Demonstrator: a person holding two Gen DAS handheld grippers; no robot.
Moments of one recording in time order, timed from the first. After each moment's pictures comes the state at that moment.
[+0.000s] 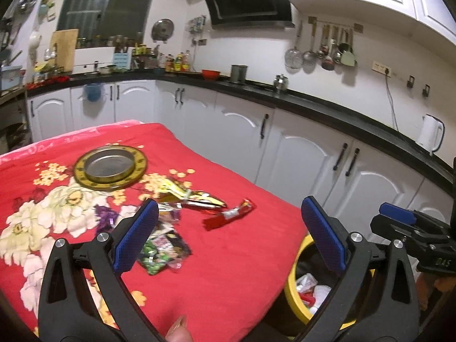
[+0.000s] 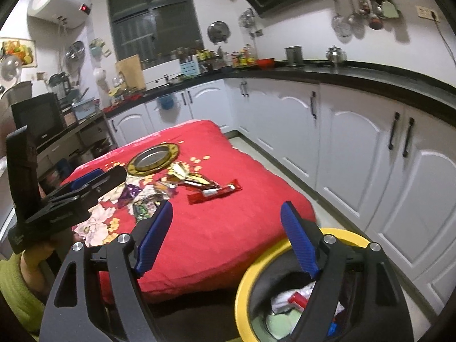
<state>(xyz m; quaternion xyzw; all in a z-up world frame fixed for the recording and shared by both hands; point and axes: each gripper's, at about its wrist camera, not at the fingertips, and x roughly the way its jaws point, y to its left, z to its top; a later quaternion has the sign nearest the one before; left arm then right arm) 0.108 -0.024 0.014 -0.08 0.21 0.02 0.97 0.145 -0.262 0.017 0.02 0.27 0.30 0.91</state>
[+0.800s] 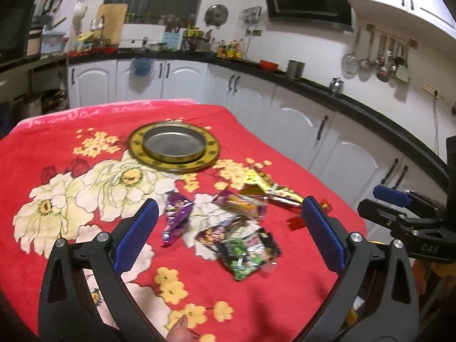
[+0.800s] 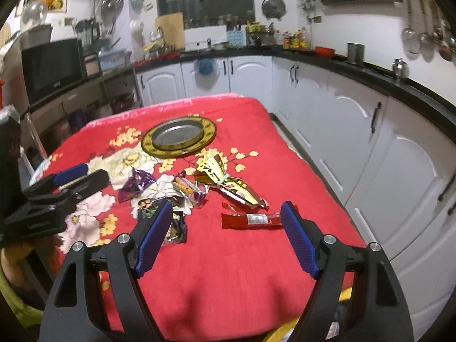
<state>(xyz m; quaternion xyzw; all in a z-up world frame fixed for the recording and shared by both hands) 0.114 0.078 -0.020 -0.13 0.25 0.12 0.95 0.220 -0.124 -0.005 -0.09 0.30 0.38 0.87</state>
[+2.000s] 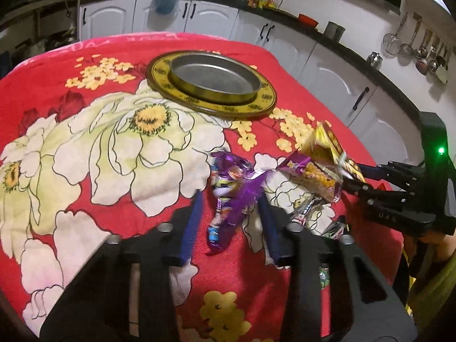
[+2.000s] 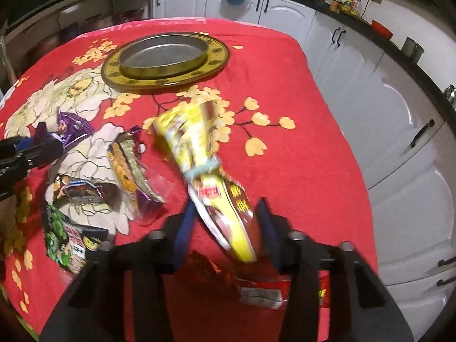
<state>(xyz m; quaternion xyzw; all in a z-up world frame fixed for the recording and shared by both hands) 0.162 0.149 -0.092 -0.20 0.37 0.14 0.90 0.314 -0.009 -0.091 -0.27 0.39 0.39 0.79</state>
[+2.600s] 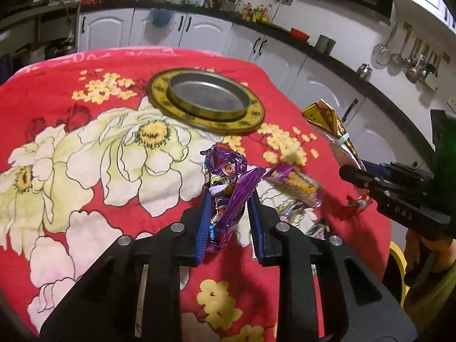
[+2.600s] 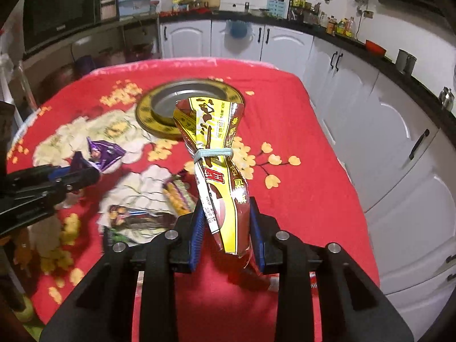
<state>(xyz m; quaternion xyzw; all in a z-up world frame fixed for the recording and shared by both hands) 0.141 0.142 -0.069 -0.20 0.33 0.12 0.91 0.277 -0.024 -0.039 -0.20 0.34 0.43 0.81</state>
